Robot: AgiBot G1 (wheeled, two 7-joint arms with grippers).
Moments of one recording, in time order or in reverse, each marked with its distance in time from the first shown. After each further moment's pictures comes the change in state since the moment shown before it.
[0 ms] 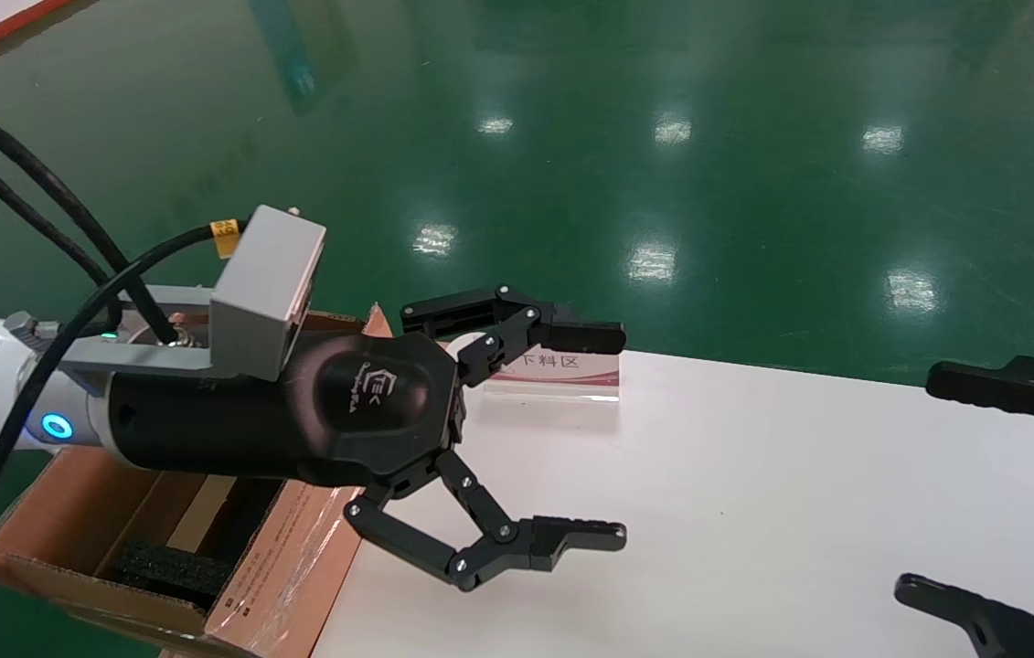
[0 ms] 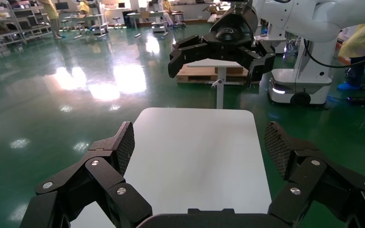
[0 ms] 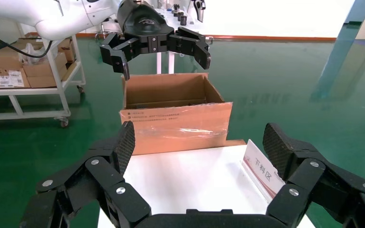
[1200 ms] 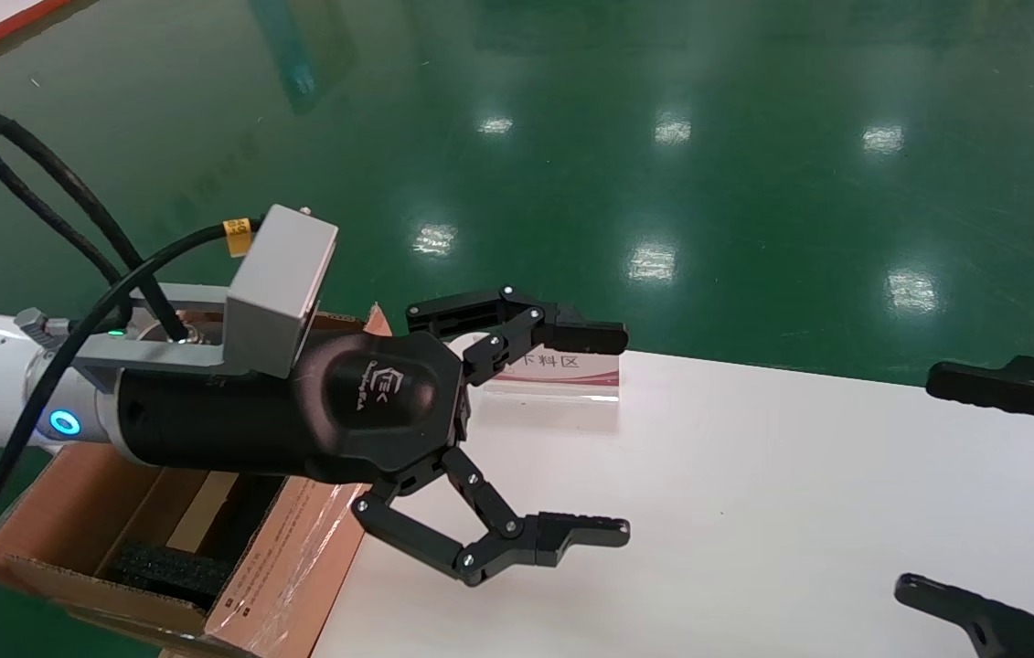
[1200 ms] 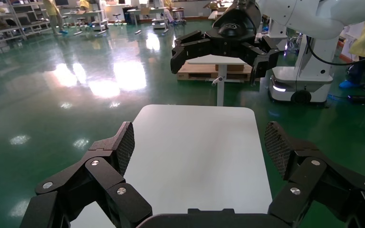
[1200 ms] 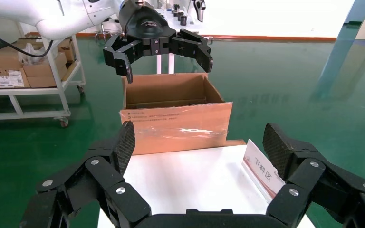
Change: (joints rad) left arm -0.017 0.000 0.022 0.004 0.010 -0.008 -0.006; right arm 0.000 0.000 0.000 0.000 0.000 0.000 0.000
